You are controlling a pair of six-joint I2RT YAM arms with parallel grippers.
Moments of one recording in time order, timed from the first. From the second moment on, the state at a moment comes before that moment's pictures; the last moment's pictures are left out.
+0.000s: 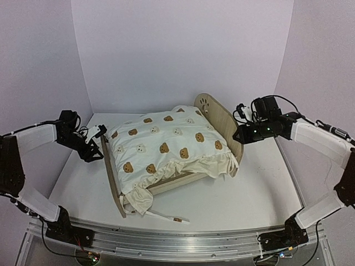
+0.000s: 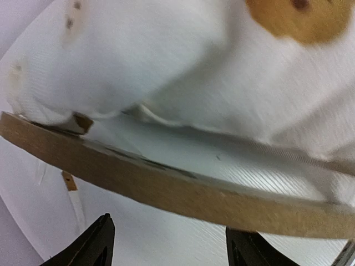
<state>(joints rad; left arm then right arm) -0.03 1.42 0.97 -0.59 0.43 0.77 0.44 1.41 1.15 -0.55 -0.11 0.15</state>
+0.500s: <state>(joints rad) 0.02 1.56 1.21 -0.53 0.33 0.63 0.62 1.27 1.23 -0.90 0.20 0.62</state>
